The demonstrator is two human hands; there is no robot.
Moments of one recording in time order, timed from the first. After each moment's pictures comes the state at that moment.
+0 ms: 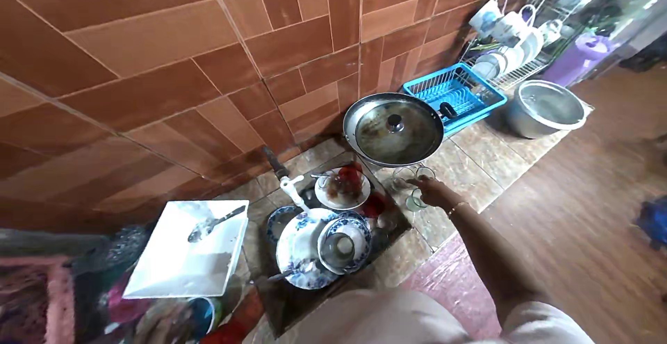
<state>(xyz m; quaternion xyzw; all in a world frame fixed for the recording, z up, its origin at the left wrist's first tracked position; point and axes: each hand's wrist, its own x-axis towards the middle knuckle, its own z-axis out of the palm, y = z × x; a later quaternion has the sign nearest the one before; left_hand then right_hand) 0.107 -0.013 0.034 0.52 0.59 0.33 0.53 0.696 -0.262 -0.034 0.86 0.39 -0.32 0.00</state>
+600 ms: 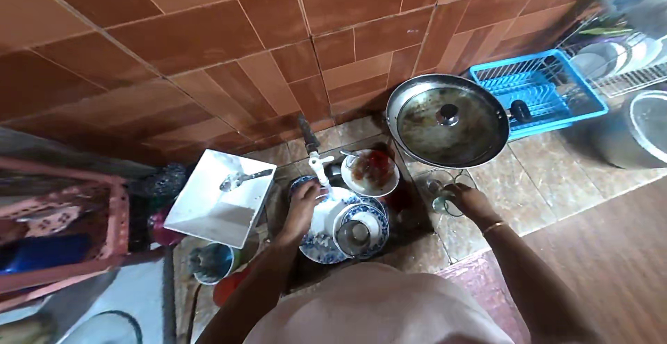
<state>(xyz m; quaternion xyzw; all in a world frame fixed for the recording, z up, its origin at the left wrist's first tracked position) 0.346 0.016 -0.040 0.56 0.45 0.21 0.66 0.712 -0.261 -0.070 0.86 0.43 -0.27 0.00</state>
